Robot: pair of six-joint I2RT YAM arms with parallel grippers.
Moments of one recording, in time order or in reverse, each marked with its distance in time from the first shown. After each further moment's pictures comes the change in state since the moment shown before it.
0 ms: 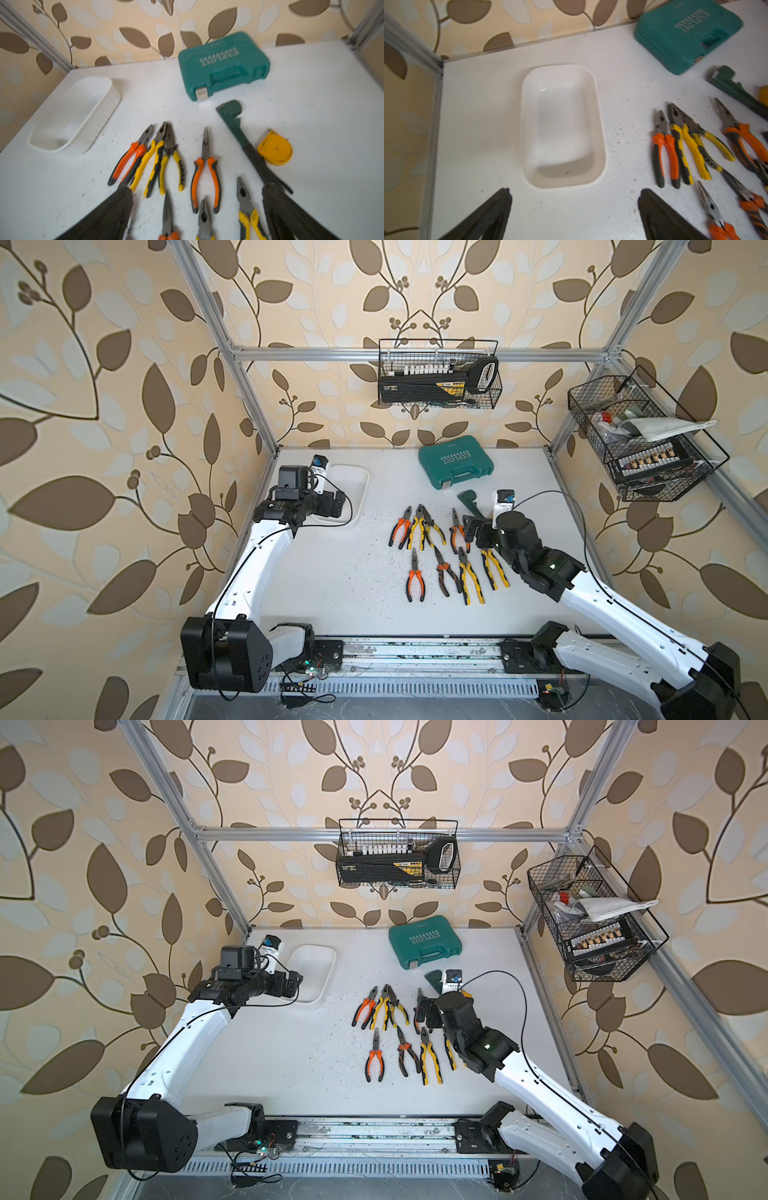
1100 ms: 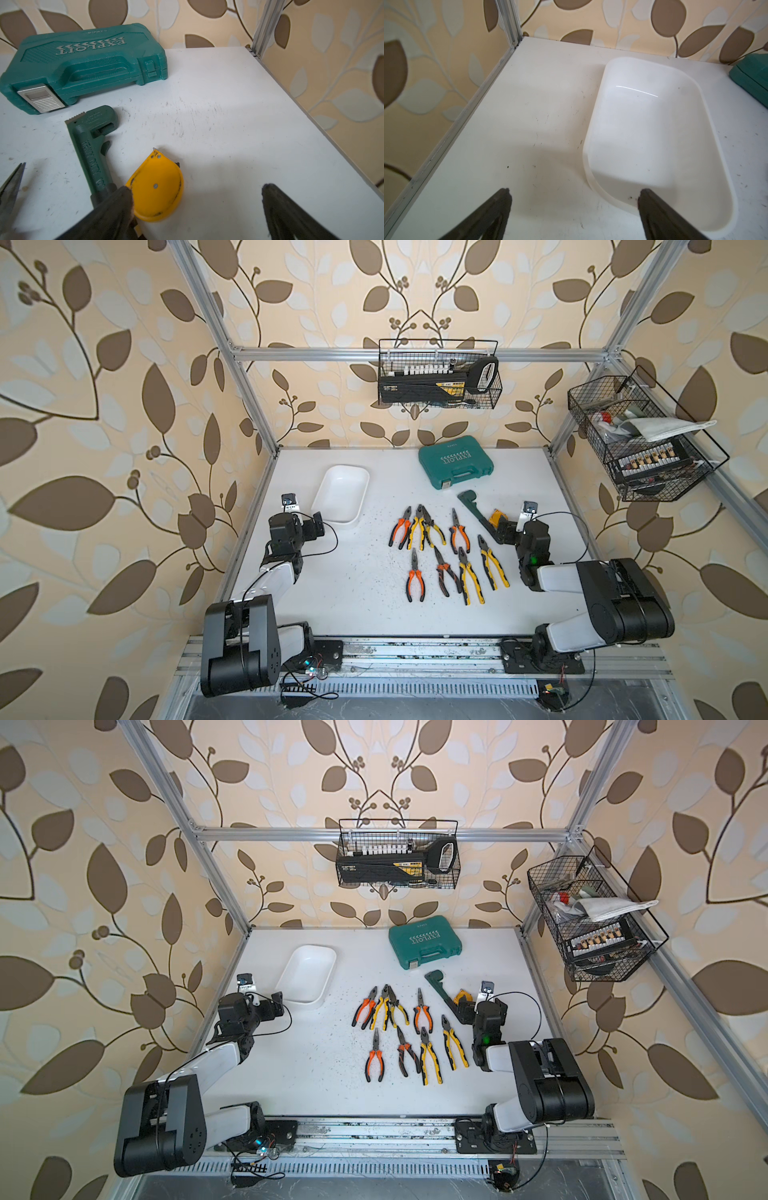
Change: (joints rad) left arm 0.178 0.006 -0.645 0.919 -0.055 -0.143; right arm -0.521 0.587 -0.373 1.078 -0.143 -0.331
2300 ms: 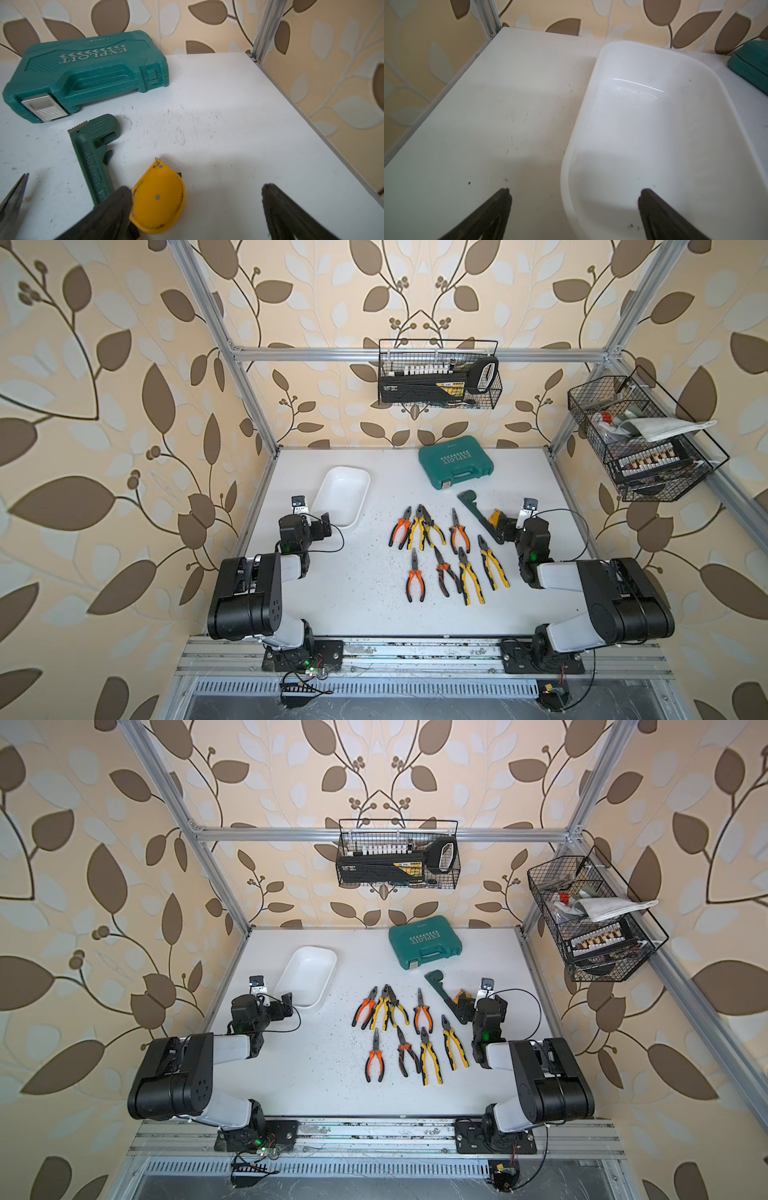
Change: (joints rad) left arm -0.031 0.263 -0.029 0.289 0.027 -0.002; right arm 0.000 0.000 0.020 -0.008 0.000 0.000
